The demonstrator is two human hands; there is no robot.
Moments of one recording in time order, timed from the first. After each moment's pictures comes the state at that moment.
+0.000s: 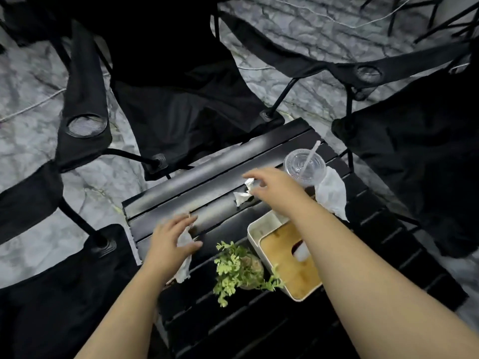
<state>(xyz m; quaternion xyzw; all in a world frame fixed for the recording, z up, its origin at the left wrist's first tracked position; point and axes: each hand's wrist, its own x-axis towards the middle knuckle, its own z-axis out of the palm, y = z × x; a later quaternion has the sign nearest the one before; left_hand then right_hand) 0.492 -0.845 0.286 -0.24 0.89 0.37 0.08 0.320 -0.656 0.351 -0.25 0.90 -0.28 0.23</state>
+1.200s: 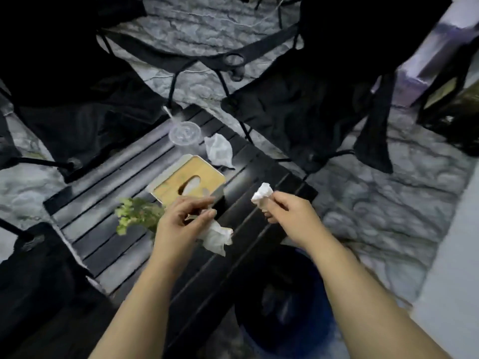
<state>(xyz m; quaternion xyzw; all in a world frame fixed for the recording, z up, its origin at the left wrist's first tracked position) 0.561 -0.576 0.422 -0.10 0.76 0.64 -0.01 0.523 -0.366 0.430 0.03 0.84 -0.52 0.18</state>
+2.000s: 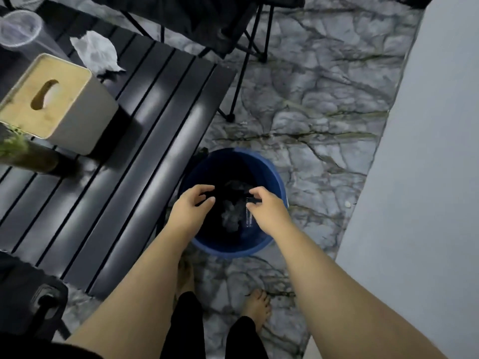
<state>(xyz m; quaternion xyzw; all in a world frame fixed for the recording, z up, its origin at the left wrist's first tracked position) 0.672 -0.427 0.247 -0.08 0.83 0.47 0.29 0.708 -0.251 0.230 0.27 0.80 -0.47 0.26</state>
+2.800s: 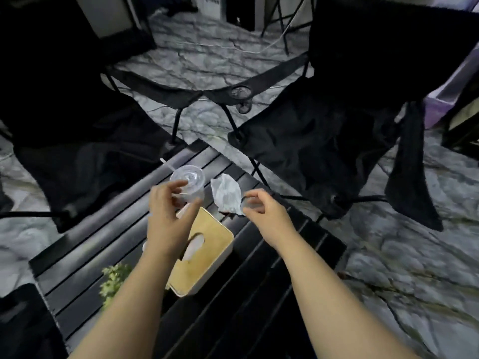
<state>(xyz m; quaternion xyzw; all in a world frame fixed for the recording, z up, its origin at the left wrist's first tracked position) 0.405 -0.608 0.396 -0.12 0.84 0.50 -0.16 0.370 -0.420 0.372 0.03 0.82 -0.55 0.17</state>
